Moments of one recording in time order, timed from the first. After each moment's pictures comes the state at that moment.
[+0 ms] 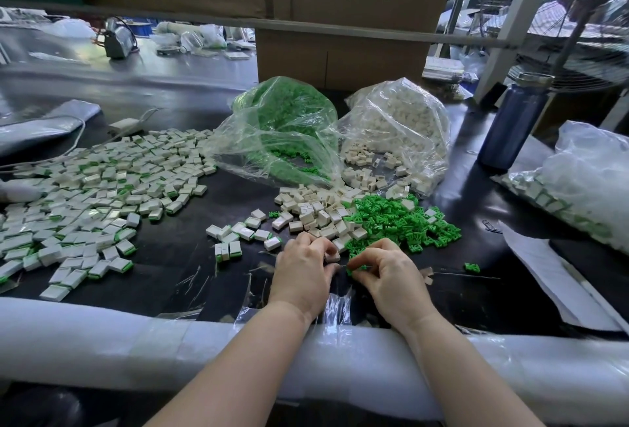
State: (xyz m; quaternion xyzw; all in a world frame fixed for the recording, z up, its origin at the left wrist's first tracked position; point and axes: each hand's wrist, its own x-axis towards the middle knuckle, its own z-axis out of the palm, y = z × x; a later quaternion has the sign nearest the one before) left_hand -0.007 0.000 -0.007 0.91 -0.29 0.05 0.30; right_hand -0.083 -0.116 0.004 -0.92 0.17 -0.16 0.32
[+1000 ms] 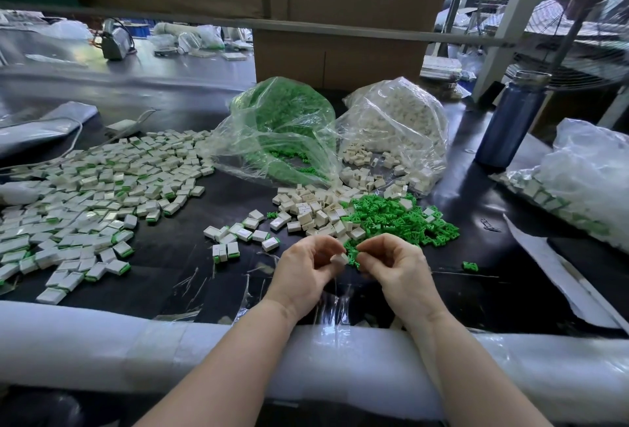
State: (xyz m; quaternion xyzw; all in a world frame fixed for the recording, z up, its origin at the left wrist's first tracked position) left_hand -0.012 0.006 0.006 0.76 -0.28 -0.12 0.57; right_hand -0.085 -0.122 0.007 -0.78 0.14 -0.24 0.57
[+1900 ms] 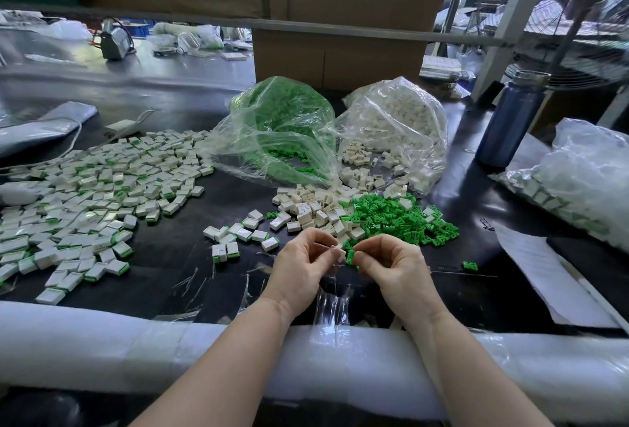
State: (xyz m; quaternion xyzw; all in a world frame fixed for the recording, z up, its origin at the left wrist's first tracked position) left_hand -0.008 0.008 0.004 0.71 -0.25 -0.15 0.63; right_hand -0.087 -0.120 0.012 -0.77 0.13 -0.23 0.58
